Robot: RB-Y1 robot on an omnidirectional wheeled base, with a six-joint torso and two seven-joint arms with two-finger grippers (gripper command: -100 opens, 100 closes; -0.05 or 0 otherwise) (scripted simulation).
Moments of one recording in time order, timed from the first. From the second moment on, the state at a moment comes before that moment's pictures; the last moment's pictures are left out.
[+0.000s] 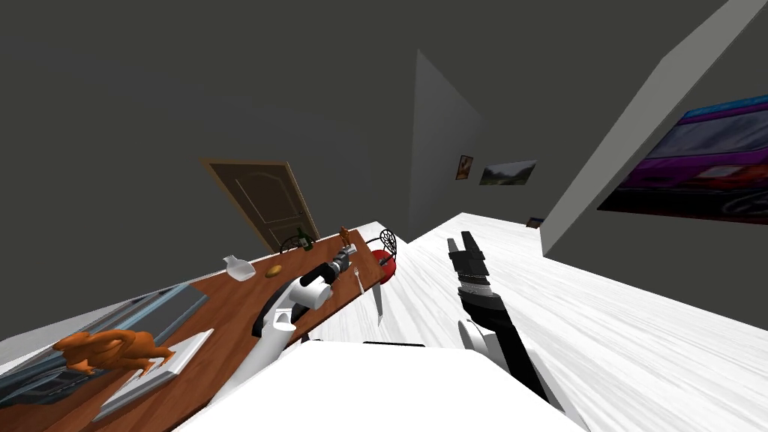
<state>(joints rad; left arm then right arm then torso) 0.13 0.43 -0.06 -2.09 0.26 0.70 0.23 0.49 -0.02 0.01 -2.24 0.05 -0.49 -0.04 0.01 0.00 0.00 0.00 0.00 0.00</state>
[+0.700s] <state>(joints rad) 0.10 0.49 -0.05 -2.02 0.32 0.91 0.27 0.49 -0.02 0.01 -2.24 0.05 -0.49 -0.04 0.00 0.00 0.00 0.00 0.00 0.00</state>
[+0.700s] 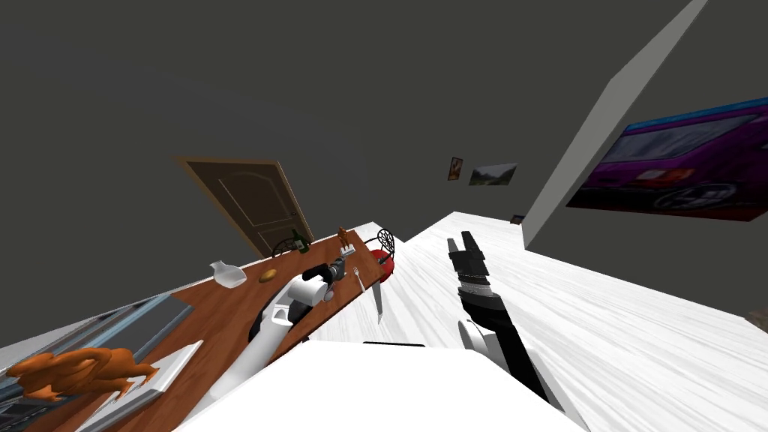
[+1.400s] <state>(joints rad) 0.10 0.55 -0.04 -1.97 0.38 1.11 0.31 0.49 -0.02 0.01 -2.24 0.05 -0.49 -0.04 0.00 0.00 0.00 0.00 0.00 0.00</state>
